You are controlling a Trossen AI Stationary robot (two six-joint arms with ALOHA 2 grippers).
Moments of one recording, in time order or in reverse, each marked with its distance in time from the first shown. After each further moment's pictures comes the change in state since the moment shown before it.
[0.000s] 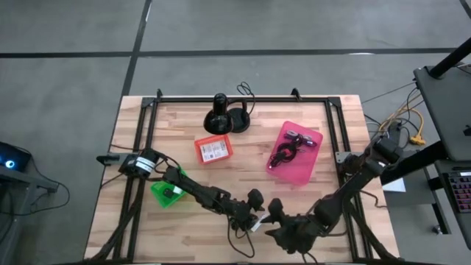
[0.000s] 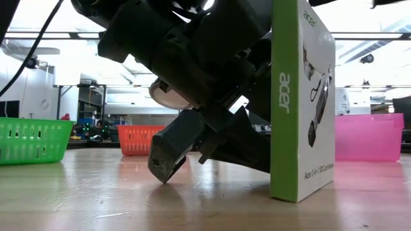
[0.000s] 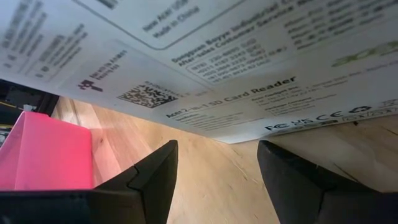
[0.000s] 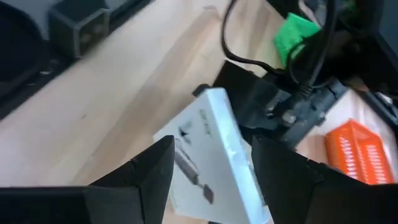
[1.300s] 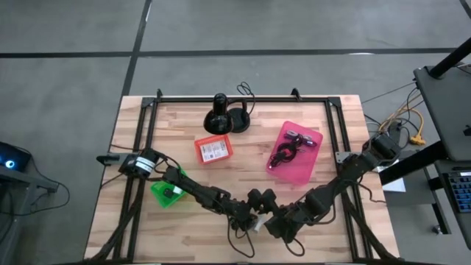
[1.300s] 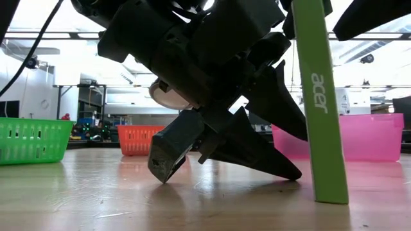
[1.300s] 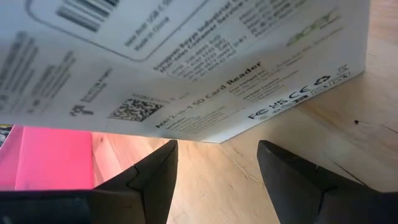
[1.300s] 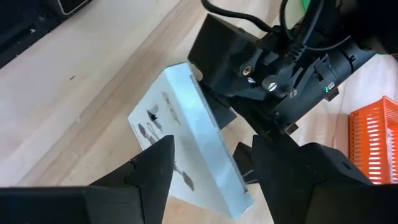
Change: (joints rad) left arm 0.000 0.000 0.001 -0.005 -0.003 0.000; right arm -0.134 -0.011 0.083 -0.218 -0.207 -0.038
